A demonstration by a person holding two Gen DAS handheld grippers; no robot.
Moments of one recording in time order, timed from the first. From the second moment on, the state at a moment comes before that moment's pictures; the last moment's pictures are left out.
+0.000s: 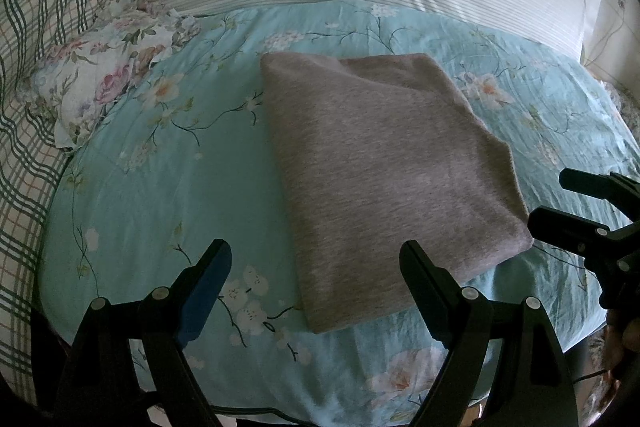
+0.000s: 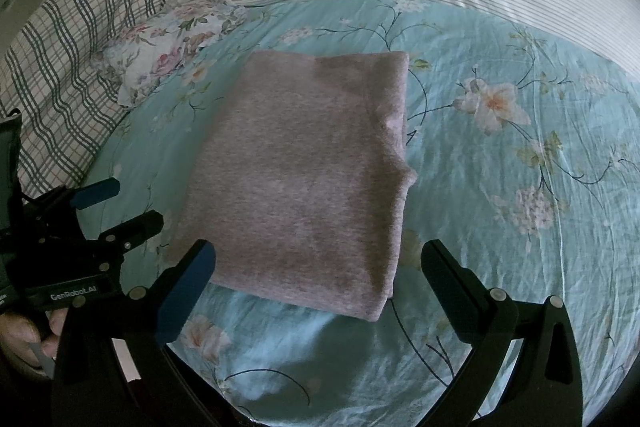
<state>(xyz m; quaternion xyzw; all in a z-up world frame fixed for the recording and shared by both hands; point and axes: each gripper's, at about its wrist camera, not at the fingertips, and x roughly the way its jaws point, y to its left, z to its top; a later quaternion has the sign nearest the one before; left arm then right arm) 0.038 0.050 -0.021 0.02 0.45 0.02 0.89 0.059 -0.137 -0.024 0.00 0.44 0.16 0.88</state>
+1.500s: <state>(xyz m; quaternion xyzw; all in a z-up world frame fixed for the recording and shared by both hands) 0.063 0.046 -0.031 0.05 0.44 0.04 0.90 0.091 -0.144 -0.036 0.02 0.45 0.15 0.88</state>
